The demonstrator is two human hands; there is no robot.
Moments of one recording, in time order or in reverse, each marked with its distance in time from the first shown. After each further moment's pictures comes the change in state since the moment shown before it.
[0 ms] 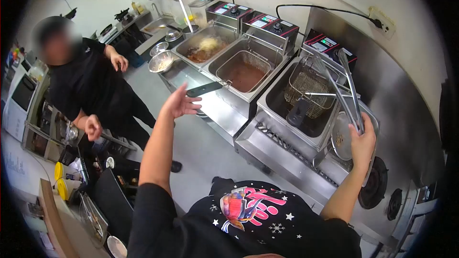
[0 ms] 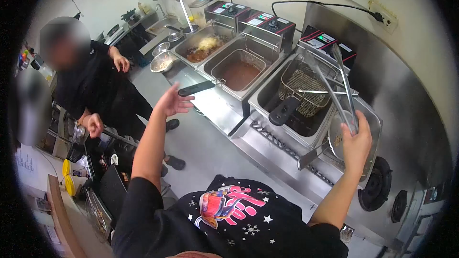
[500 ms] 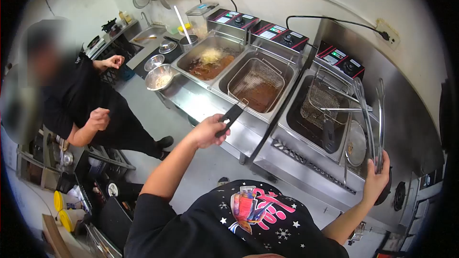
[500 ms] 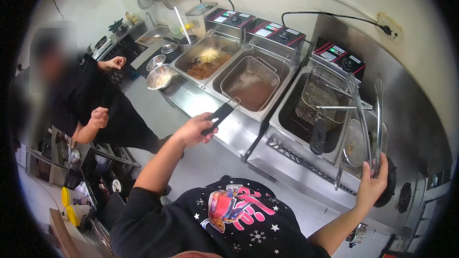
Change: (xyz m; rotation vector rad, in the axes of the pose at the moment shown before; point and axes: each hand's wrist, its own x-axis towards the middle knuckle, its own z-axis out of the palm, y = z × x) left_hand 0.006 0.006 0.022 0.220 -0.337 -0.024; right_hand -0.064 -0.043 0.003 0.123 0.222 0.253
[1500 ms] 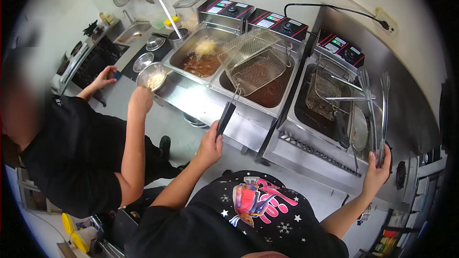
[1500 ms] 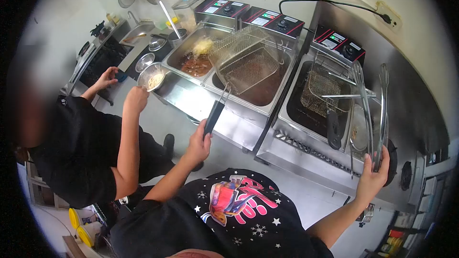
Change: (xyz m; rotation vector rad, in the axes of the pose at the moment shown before) left_hand -0.005 -0.067 -0.040 0.781 0.360 0.678; right_hand -0.037 -0.039 0.028 -0.061 0.103 -0.003
